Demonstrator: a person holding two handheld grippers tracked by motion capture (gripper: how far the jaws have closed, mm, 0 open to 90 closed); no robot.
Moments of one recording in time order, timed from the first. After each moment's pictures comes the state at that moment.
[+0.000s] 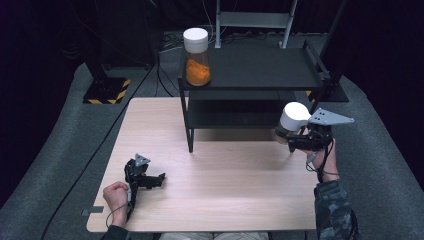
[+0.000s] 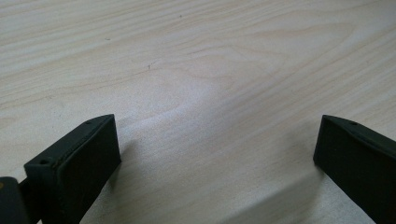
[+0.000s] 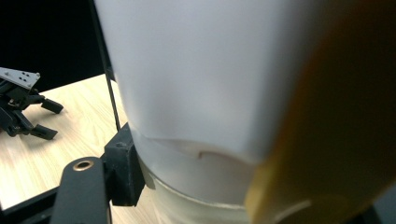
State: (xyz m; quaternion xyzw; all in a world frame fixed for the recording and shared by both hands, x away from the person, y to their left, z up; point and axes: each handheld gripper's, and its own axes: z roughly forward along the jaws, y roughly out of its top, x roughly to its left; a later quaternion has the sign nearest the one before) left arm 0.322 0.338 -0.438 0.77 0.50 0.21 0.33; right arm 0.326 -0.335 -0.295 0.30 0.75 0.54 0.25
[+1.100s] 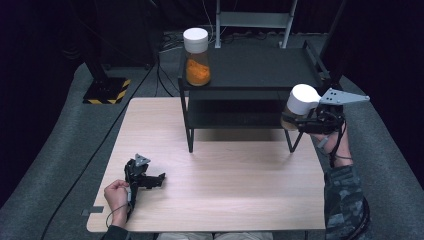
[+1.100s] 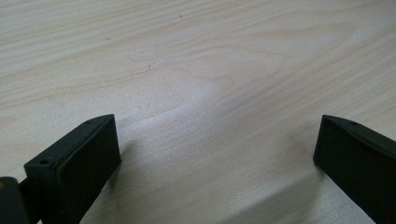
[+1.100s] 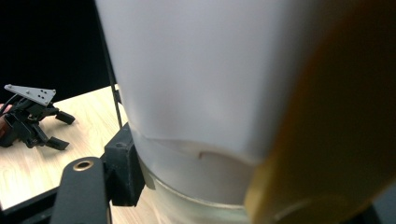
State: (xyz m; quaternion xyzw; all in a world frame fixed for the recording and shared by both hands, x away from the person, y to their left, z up) left arm 0.322 0.337 -0.438 0.77 0.50 0.21 0.33; right arm 0.344 -0.351 -0.242 0.28 0.76 0.54 0.24
